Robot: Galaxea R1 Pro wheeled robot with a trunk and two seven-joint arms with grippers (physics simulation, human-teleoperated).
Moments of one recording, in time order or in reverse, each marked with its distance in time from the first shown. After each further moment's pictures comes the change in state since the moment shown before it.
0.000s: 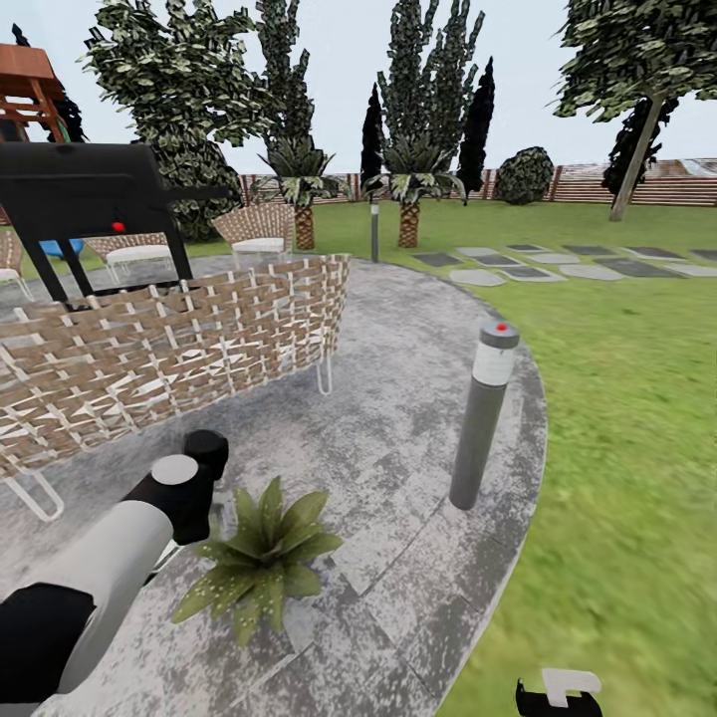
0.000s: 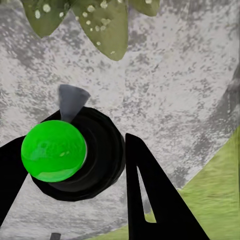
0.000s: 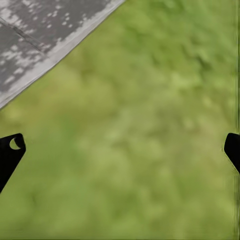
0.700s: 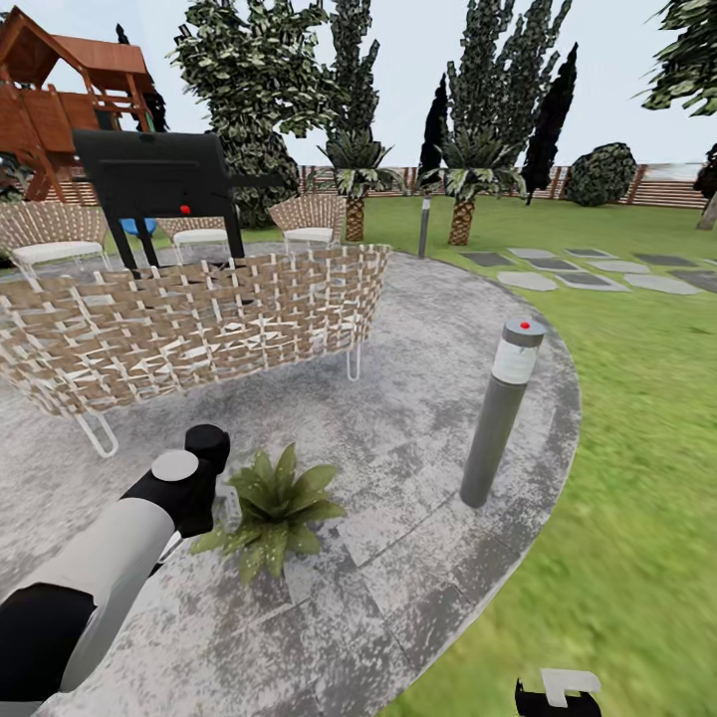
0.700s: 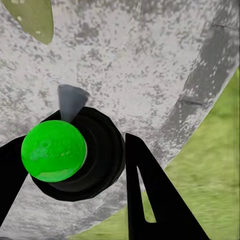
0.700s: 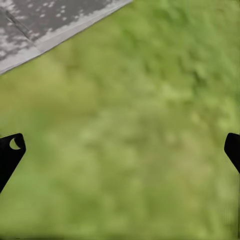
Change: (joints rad) left arm -0.003 -0.004 0.006 -0.038 0.000 0.002 0.000; right arm 0.000 0.002 0.000 0.000 0.001 0.000 0.000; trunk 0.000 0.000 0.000
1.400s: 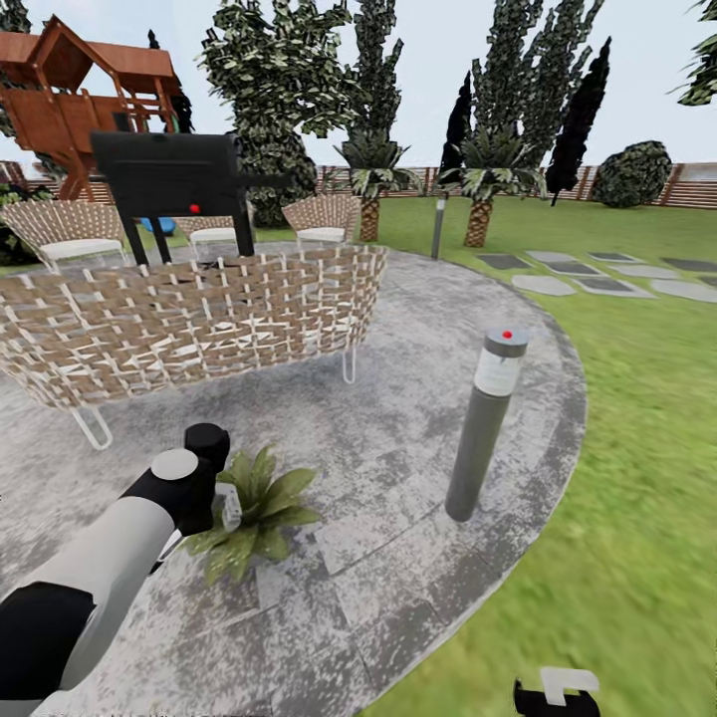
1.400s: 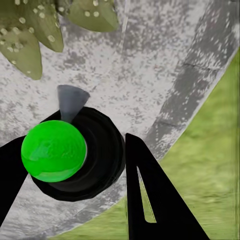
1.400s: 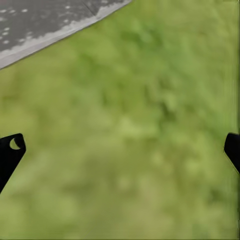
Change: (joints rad) left arm -0.004 0.001 0.000 -0.002 0.000 0.014 0.000; right arm 0.000 0.004 -0.002 -0.005 -0.001 -0.002 0.000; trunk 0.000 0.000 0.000
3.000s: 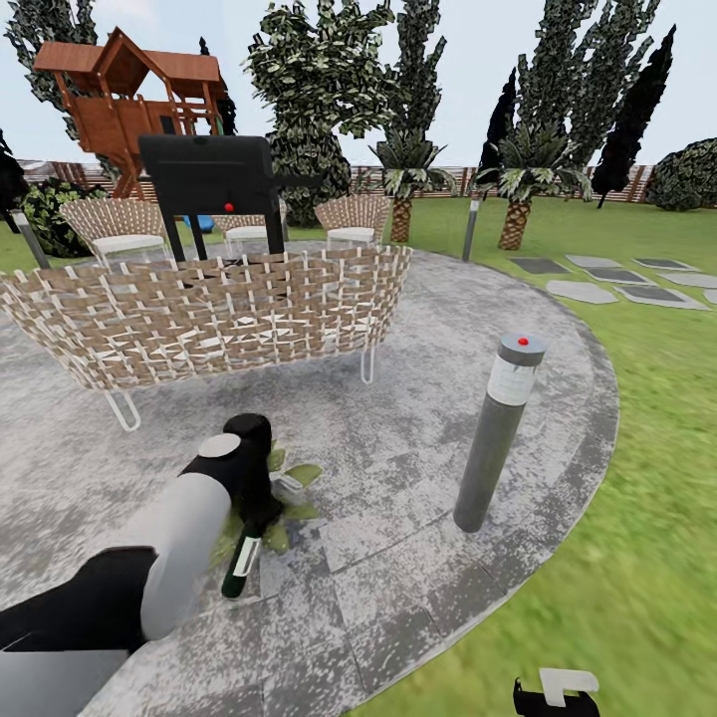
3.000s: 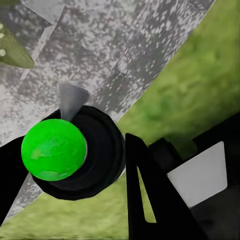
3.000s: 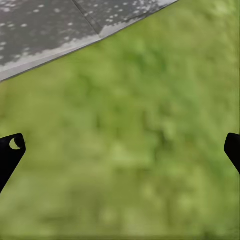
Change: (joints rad) left arm -0.102 -0.226 0.340 0.183 -0.085 0.384 0.000; right arm 0.000 0.001 0.000 0.003 0.000 0.000 0.000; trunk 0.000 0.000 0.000
